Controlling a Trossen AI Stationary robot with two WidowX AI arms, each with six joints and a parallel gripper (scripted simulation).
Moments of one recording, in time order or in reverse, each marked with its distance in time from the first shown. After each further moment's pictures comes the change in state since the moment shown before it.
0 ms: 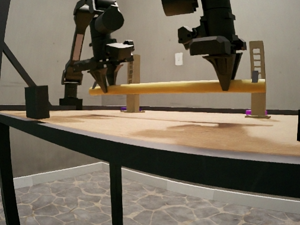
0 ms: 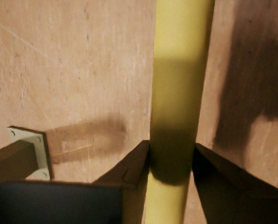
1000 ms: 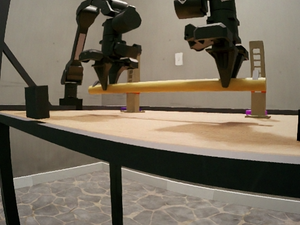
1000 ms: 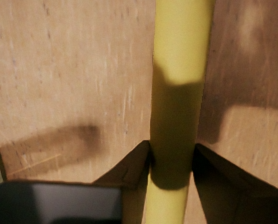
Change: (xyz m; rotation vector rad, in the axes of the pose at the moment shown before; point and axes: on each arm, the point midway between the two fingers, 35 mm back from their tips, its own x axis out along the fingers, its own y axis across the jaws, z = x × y) left arm -0.002 0.007 0.001 0.000 0.006 -0.291; right arm -0.002 -0.008 0.000 -0.004 0.008 0.281
